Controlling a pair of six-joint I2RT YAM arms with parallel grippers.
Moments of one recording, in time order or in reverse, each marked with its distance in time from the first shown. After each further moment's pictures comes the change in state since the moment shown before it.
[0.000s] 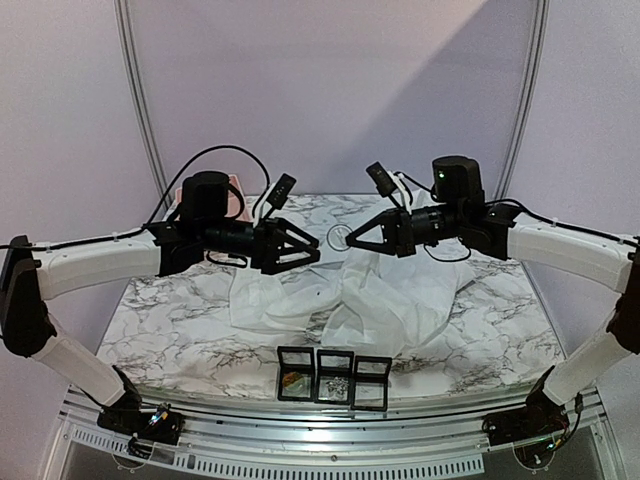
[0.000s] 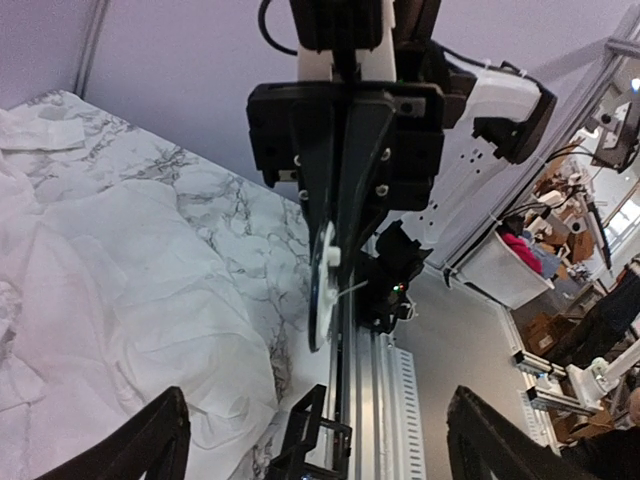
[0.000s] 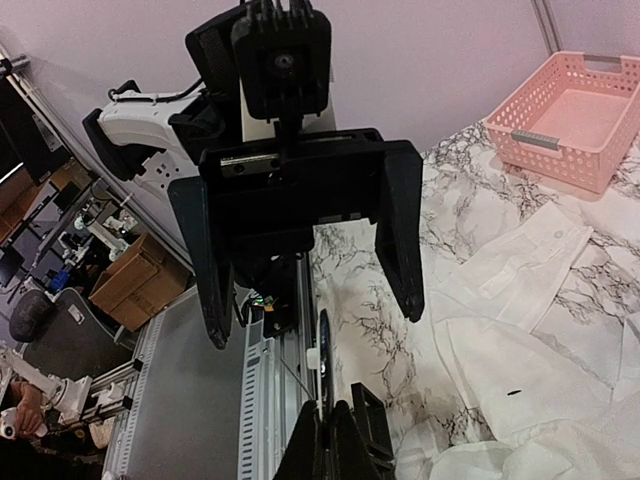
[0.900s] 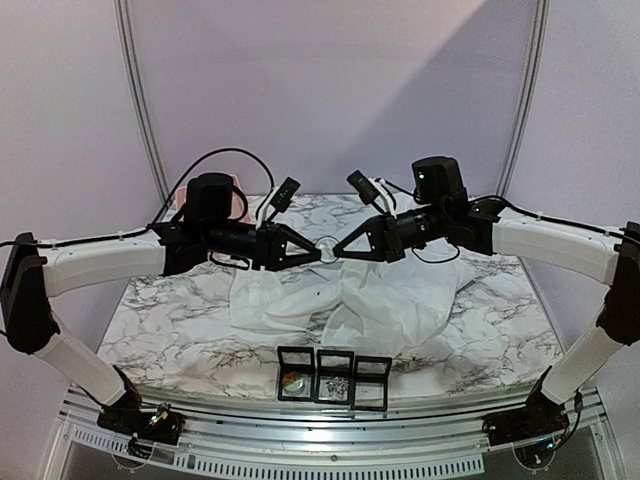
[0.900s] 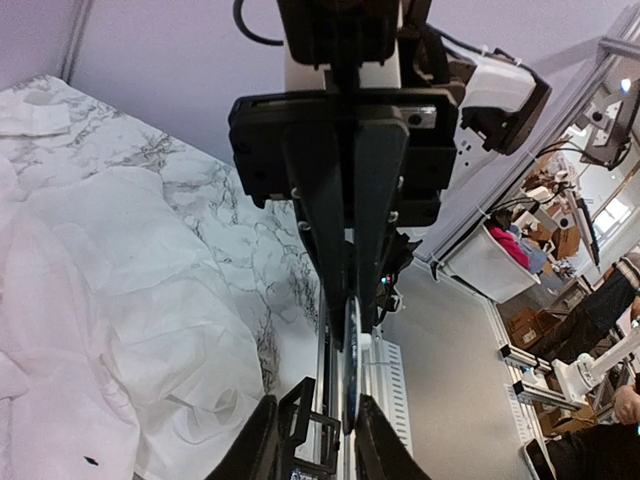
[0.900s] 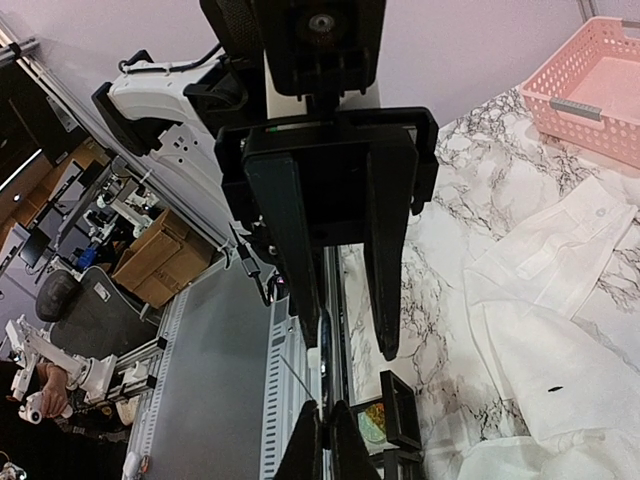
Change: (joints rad) left arm 0.000 0.026 0.005 0.010 0.049 -0.016; right arm 0.046 0.090 0.090 -0.093 -0.072 -0.016
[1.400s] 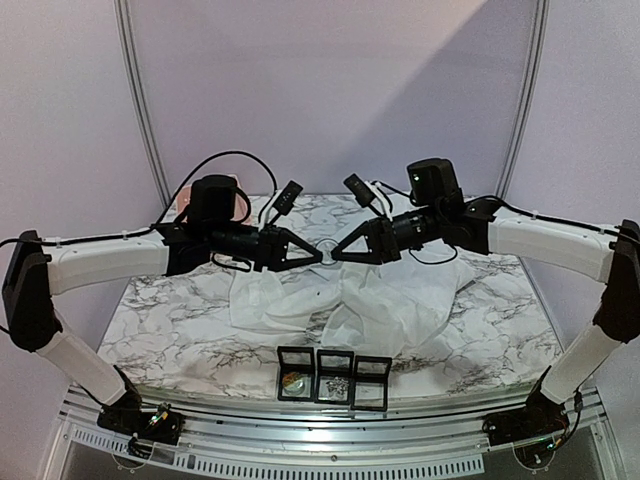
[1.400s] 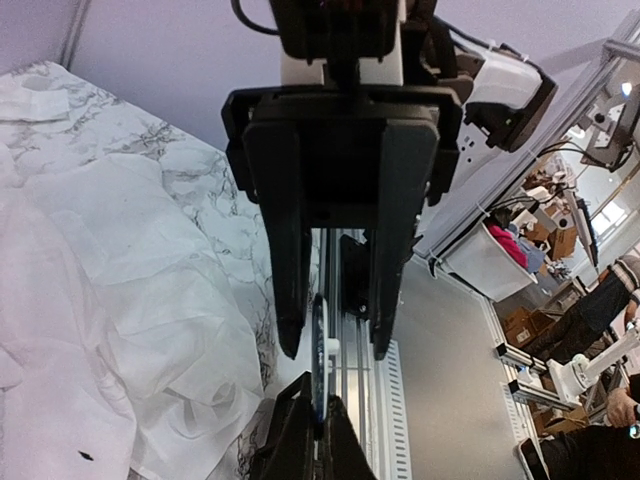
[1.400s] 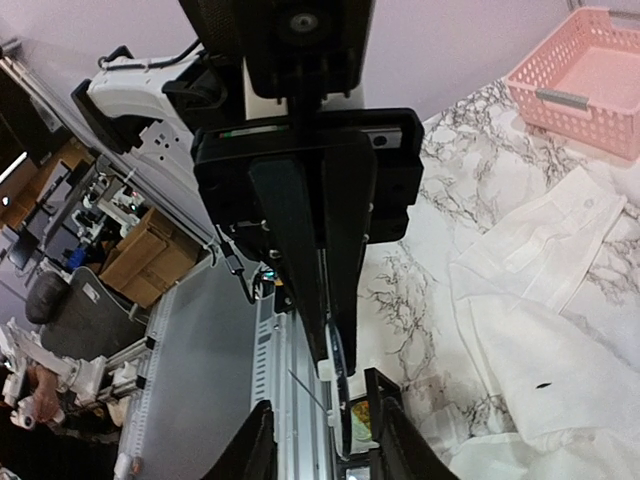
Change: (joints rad) left arm -0.006 0.020 0.003 -0.008 0.010 -0.008; right arm 0.003 0.024 0.014 -0.030 0.031 -0.012
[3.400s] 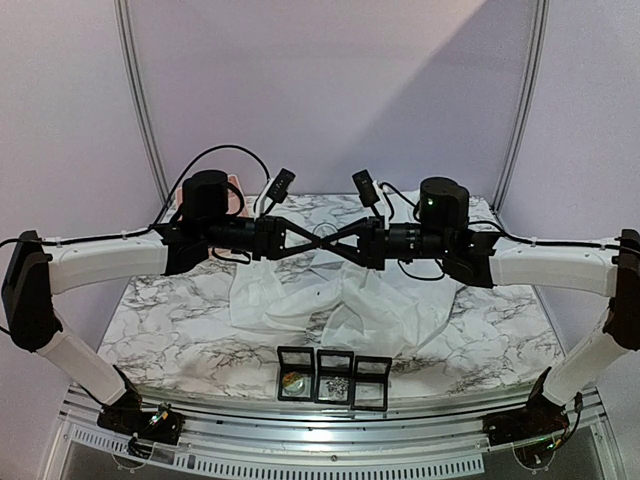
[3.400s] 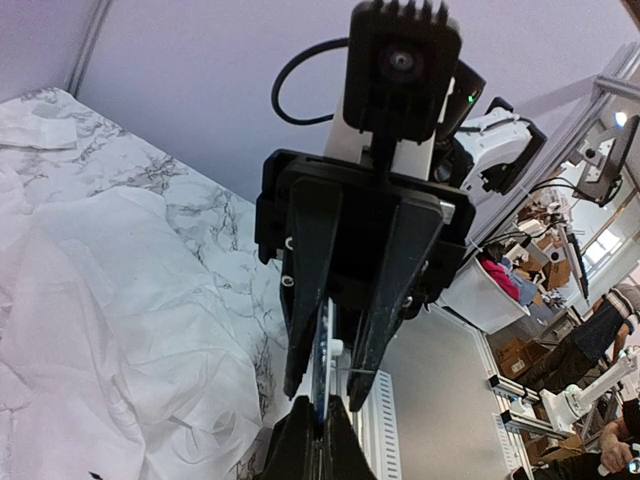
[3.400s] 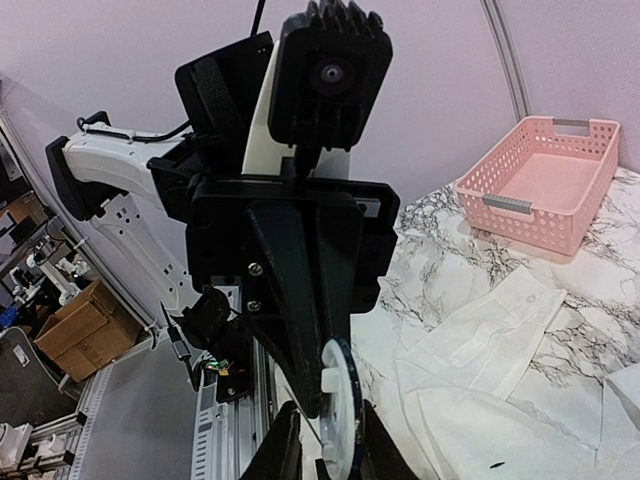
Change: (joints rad) left arm 0.031 0.001 -0.013 0.145 -0.021 -0.123; right arm 0.092 -0.069 -0.221 0.497 0.313 0.109
